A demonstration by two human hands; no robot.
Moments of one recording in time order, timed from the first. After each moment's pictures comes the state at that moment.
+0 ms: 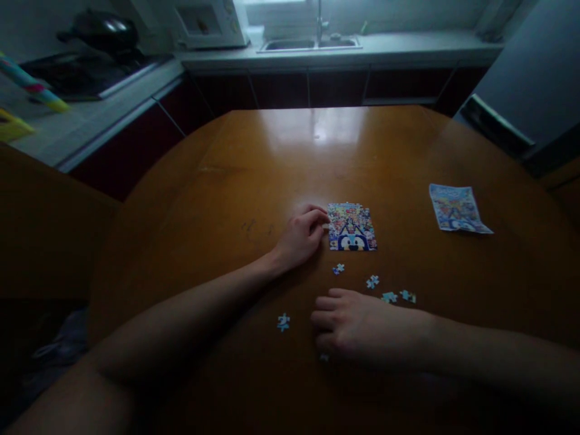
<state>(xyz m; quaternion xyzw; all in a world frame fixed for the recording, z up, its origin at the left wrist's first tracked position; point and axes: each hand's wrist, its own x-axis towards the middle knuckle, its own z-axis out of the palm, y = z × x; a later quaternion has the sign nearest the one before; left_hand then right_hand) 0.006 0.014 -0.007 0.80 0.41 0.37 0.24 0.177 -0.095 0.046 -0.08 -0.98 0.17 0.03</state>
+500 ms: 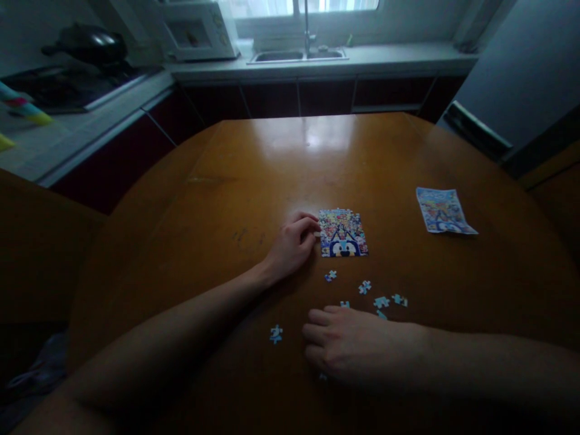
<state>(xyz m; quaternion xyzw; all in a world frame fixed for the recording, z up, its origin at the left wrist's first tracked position) 0.004 0.014 -0.005 0.80 0.41 0.37 0.25 0.172 -0.106 0.046 -0.11 -0.98 0.18 0.04</state>
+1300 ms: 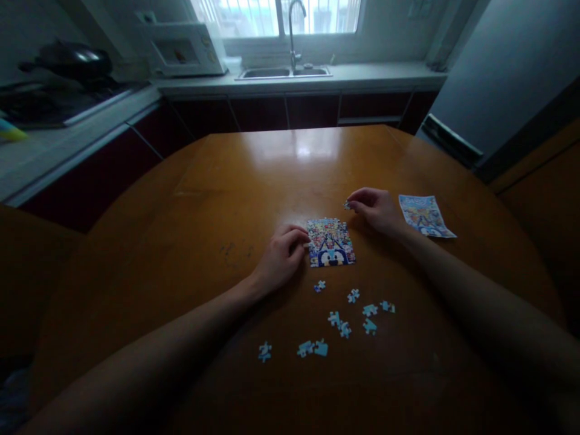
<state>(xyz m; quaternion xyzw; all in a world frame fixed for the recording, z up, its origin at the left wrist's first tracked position) 0.001 0.016 -0.005 0.81 0.39 0.35 0.25 0.286 0.073 -0.002 -0.49 -0.67 0.32 0.46</state>
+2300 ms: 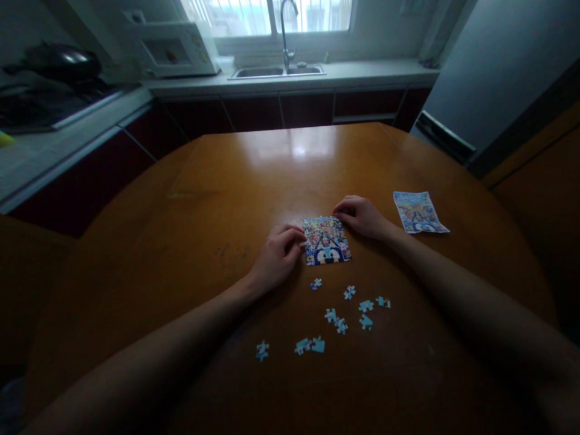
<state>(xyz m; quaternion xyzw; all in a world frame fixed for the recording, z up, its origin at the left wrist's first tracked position) 0.002 0.014 -0.001 0.82 0.39 0.34 0.25 0.282 0.076 -0.023 -0.45 -0.79 0.20 0.35</state>
